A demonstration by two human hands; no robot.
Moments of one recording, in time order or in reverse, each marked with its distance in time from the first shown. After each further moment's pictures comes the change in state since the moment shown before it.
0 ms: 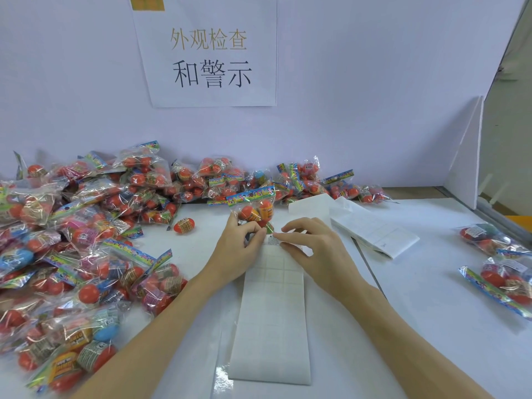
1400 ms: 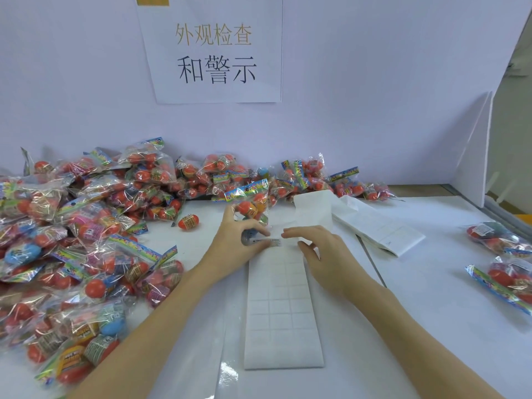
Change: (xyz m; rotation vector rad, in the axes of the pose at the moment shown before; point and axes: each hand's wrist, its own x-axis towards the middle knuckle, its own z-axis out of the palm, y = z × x) left_hand -0.001 -0.008 -0.014 0.021 -0.047 -0.027; right_hand -0.007 0.000 -0.006 0.175 -0.224 0.277
